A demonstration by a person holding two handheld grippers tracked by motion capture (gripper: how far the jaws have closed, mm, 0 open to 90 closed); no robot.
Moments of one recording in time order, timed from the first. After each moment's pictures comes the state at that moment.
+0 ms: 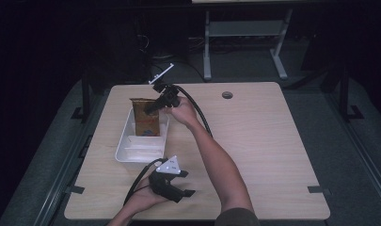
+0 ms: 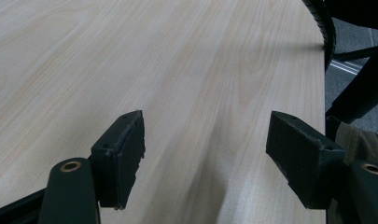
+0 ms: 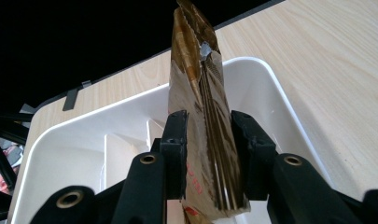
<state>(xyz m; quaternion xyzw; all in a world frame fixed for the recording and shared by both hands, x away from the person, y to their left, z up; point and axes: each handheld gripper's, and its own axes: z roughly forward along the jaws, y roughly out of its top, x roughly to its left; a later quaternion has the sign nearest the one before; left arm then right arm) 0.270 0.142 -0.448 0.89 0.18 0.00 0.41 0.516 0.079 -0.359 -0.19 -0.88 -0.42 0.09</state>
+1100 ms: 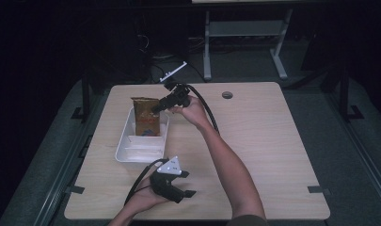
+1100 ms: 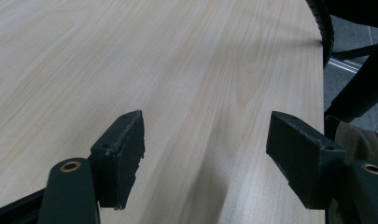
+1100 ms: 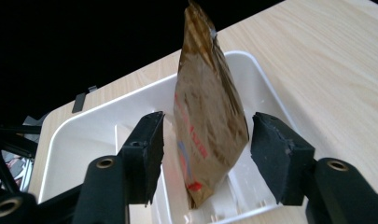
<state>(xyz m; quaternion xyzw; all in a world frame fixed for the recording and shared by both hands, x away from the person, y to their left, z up) 0.269 0.140 -0.449 0.89 0.18 0.00 0.41 0.507 0.043 -0.348 -0.21 -0.87 -0.44 0.09</state>
